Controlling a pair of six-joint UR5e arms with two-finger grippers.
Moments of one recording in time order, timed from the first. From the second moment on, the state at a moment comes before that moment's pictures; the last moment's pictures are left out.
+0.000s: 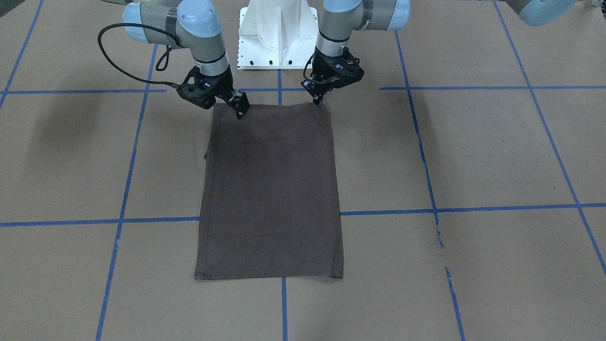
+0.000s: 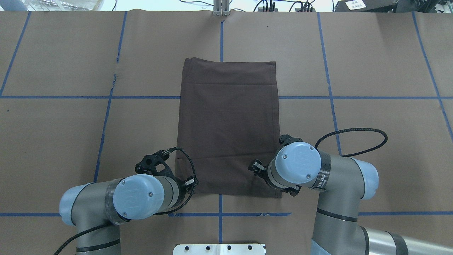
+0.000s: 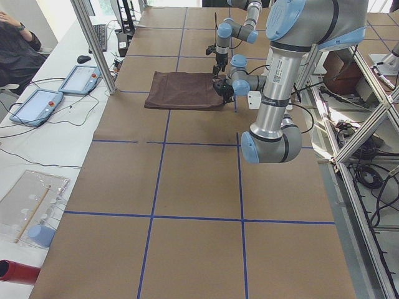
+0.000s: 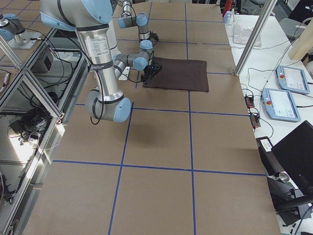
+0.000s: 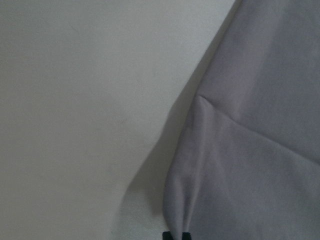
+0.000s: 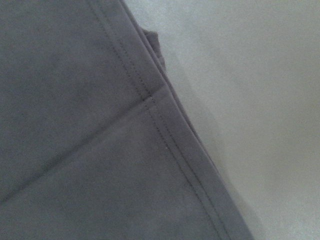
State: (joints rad) left arm -0.22 -2.01 -1.90 -1.74 -1.58 -1.95; right arm 0.32 -1.17 1.87 -1.51 1.76 1.89
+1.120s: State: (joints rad) left arm -0.22 -2.01 -1.90 -1.74 -1.58 -1.95; right arm 0.30 -1.18 1.83 -1.50 1.76 1.89
